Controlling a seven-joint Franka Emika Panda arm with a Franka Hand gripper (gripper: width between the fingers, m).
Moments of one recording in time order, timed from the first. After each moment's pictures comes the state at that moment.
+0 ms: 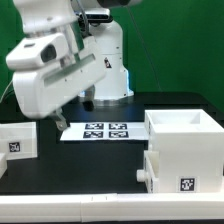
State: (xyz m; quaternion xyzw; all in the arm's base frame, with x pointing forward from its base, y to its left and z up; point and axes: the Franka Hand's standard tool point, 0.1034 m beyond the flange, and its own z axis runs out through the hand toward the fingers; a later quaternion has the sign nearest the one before) arm 0.502 -0.082 0.096 -0.86 -0.50 -0.03 0.09
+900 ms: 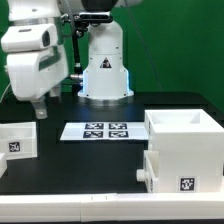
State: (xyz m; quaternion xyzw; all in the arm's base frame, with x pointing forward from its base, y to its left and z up) arm 0.465 -0.139 0.094 -0.75 -0.67 -0.03 0.01
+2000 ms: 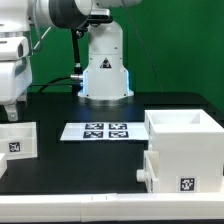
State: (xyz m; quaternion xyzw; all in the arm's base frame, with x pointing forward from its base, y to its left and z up) arm 0.401 -0.205 0.071 -0.70 -0.71 -0.01 0.00
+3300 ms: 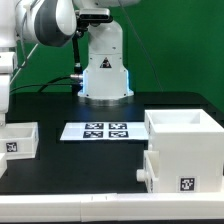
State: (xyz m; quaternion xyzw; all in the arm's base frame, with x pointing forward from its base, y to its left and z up) arm 0.356 -0.256 0.038 -0.62 -0.79 0.01 -0.03
